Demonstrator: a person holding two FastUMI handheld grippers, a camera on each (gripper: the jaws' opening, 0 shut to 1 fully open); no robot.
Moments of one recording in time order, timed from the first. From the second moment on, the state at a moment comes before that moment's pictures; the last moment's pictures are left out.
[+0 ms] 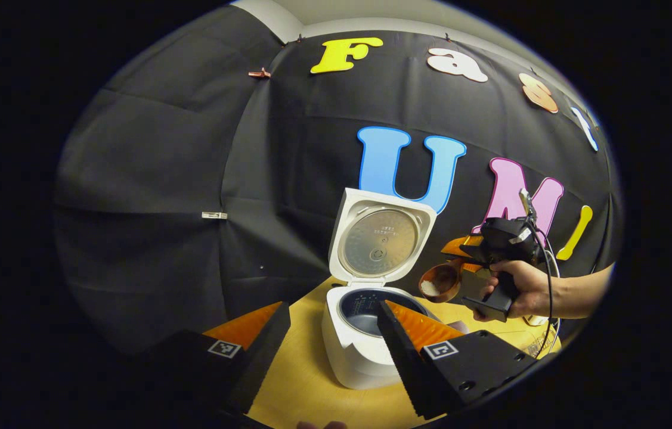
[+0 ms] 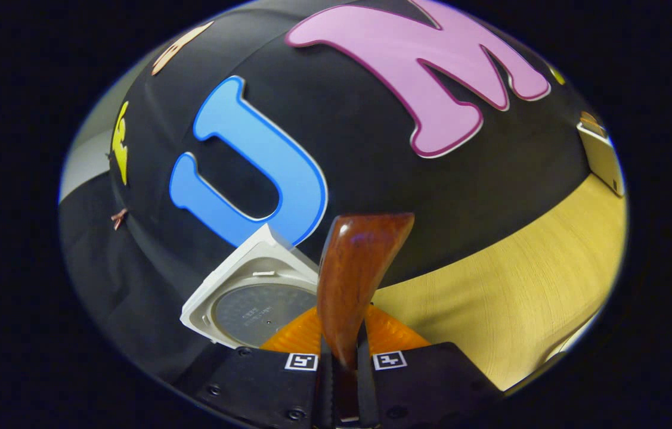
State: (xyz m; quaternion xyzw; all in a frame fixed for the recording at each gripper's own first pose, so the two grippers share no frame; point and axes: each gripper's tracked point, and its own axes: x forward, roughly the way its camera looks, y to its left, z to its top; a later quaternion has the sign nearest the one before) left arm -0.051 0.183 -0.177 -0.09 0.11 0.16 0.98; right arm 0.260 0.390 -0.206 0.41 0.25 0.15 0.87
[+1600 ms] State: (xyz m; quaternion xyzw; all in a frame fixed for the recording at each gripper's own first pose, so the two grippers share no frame) left arm -0.069 0.198 -0.206 -0.10 0.13 0.19 0.97; right arm 0.186 0.540 -0.220 -0.17 0.08 0.42 0.89
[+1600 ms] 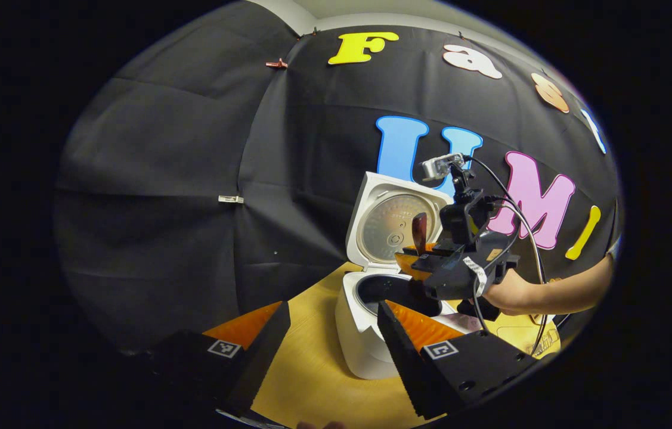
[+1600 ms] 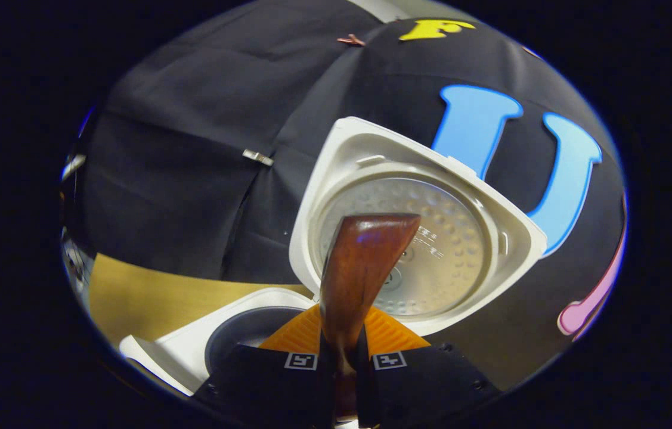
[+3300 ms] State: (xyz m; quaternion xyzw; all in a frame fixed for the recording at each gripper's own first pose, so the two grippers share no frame) left arm 0.018 0.027 -0.136 -0.06 0.12 0.02 0.99; right arm 0.147 -0.050 -0.267 0.47 0.22 -0.01 0.86
